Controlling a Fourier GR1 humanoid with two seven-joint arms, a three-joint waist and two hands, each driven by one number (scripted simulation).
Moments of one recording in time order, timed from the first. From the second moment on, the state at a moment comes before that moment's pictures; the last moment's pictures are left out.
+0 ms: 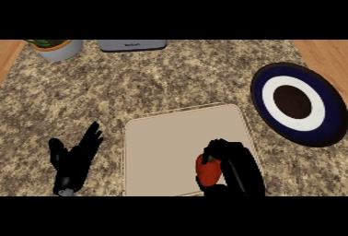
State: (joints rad) left arm 0.09 0.10 -0.03 -1.46 0.11 0.05 0.21; right arm 0.07 -0.09 0.50 -1.71 1.03 -0.26 0.05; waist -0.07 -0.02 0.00
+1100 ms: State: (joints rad) left arm 0.03 0.09 -0.04 -1.42 0.09 0.02 0.20; right arm 0.32 -0.26 -0.07 -1.85 0.11 -0.45 -0.37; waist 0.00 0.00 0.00
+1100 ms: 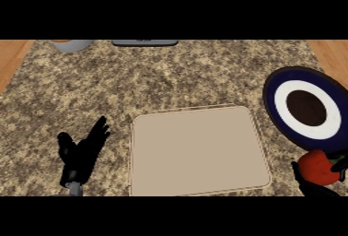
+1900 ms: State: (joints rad) left arm 0.00 0.08 -0.06 -1.43 0.07 0.03 0.24; right arm -0.37 -0.50 -0.42 -0.83 -0.04 -0.32 -0.69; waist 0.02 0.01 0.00
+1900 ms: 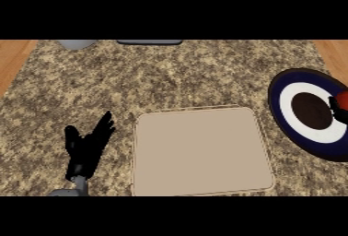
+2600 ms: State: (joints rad) left arm -0.03 0.06 -0.07 -1.42 0.06 0.02 0.24; right arm -0.61 -0.61 -0.33 -0.34 0.11 -0.16 -0.69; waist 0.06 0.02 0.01
